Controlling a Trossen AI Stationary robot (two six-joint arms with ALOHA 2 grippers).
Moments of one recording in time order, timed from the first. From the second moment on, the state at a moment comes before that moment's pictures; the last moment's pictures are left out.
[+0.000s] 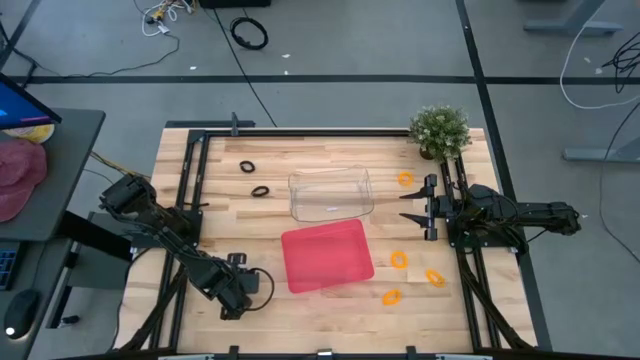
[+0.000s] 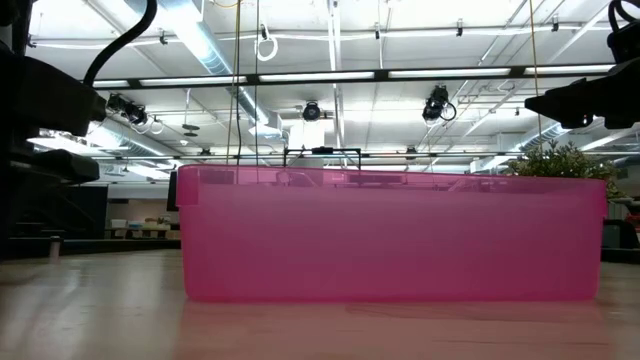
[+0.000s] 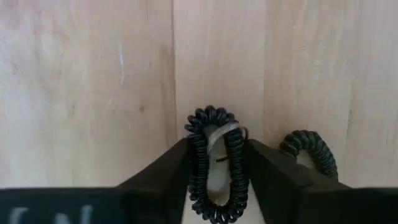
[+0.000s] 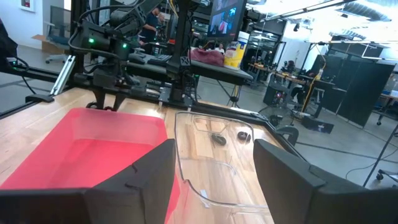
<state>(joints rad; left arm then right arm) -0.75 1.66 0.79 -0.54 -0.15 -0.74 -0.03 0.01 0.02 0.02 0.00 -0.25</state>
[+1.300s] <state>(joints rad) -0.75 1.65 0.81 -0.55 -0.13 -0.68 -0.03 0.01 0.02 0.02 0.00 -0.25</state>
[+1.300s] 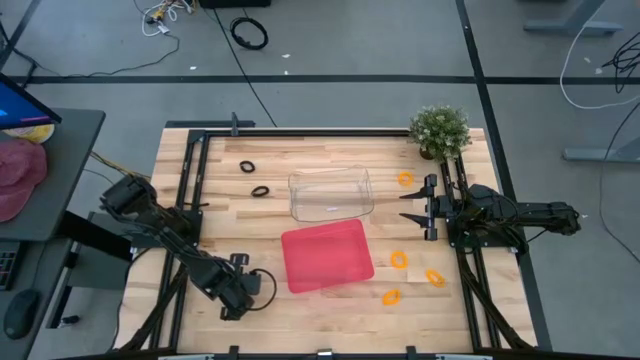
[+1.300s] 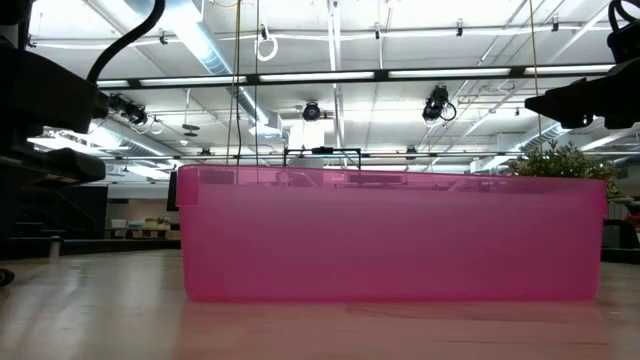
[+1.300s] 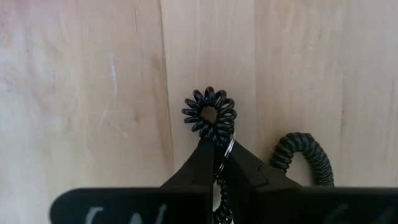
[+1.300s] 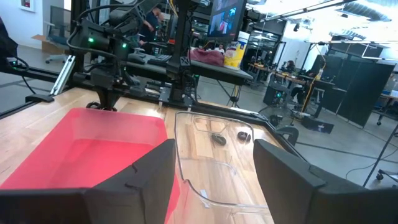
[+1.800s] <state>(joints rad) -0.75 1.62 0.85 -0.59 -0.25 -0.64 -0.03 0.01 0.02 0.02 0.00 -0.25</state>
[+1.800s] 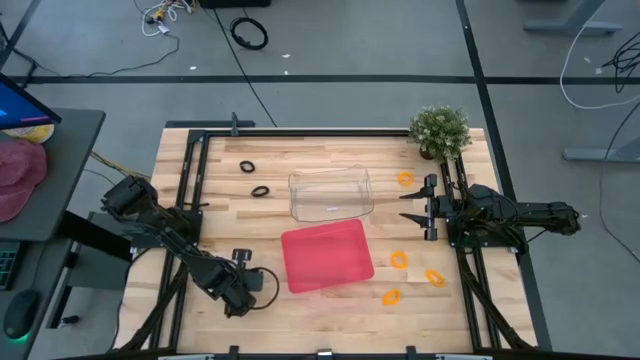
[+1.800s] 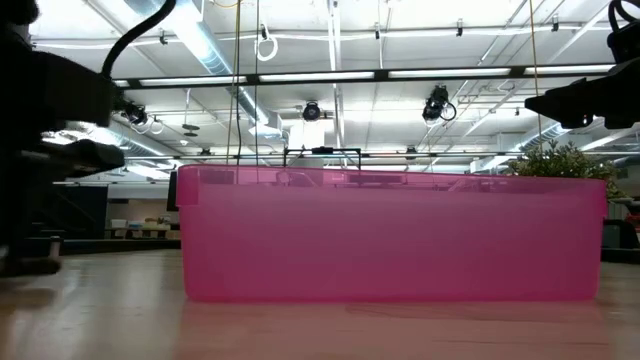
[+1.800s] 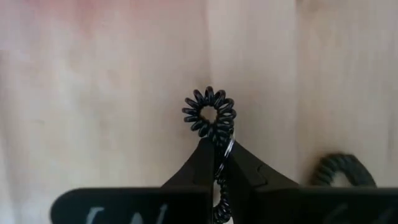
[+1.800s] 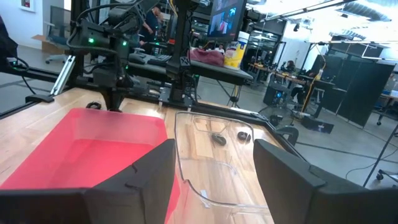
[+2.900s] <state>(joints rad) -0.97 1.19 0.84 -0.52 -0.88 -0.56 -0.03 0.01 0.02 0.02 0.00 -0.25</state>
